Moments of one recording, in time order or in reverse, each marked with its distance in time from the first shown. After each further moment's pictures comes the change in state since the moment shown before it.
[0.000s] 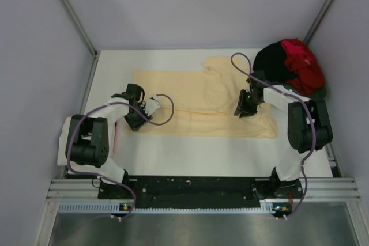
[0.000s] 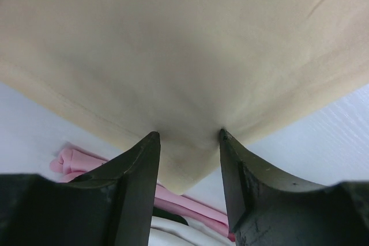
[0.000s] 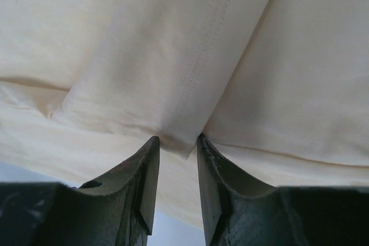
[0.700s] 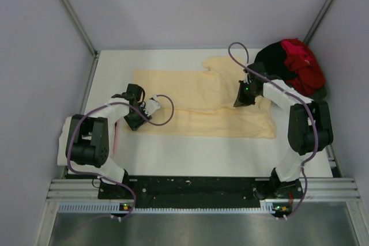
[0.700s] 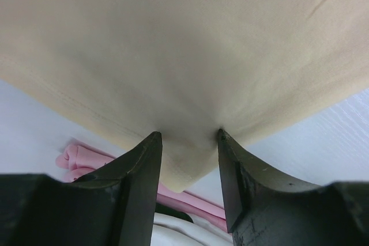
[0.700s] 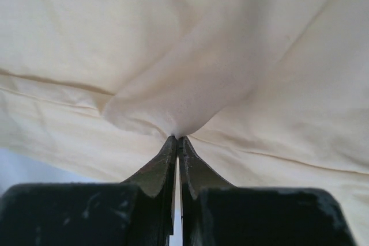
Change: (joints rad) left arm 0.000 0.003 -0.008 0.016 -0.040 0.014; right arm 0.021 -0.014 0.076 -0.028 0.001 -0.022
